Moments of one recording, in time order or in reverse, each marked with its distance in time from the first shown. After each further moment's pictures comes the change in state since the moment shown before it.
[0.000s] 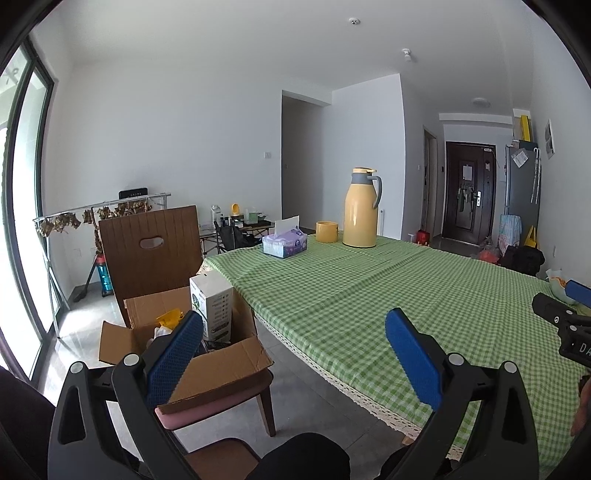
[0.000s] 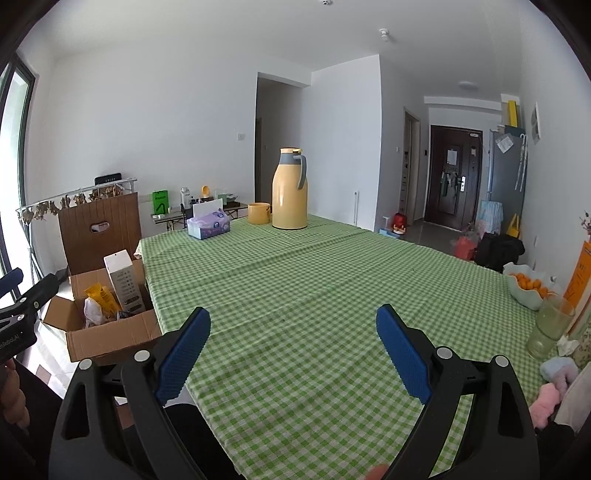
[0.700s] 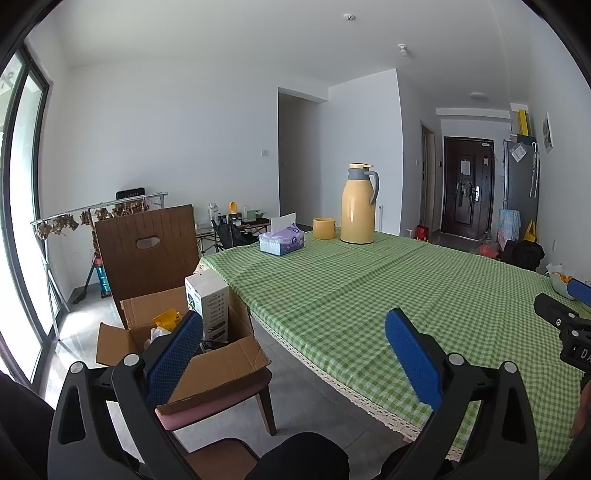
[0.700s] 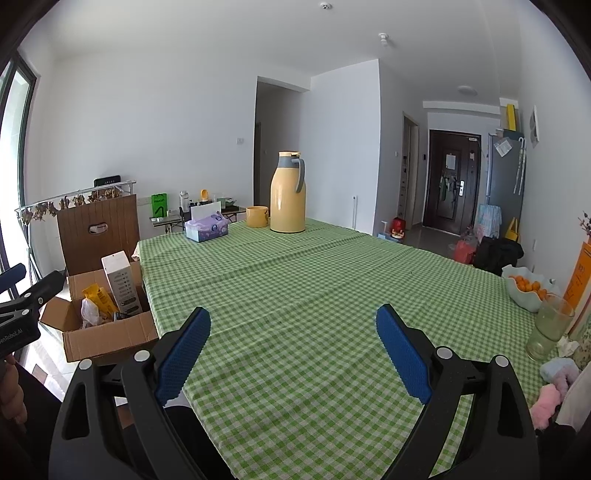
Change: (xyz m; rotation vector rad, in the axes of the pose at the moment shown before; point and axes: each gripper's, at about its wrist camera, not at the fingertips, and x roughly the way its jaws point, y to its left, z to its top) left arm 0.010 -0.006 0.004 0.017 0.013 -0.006; right arm 0.000 -0.005 -0.004 -0.003 -0.012 -0.010
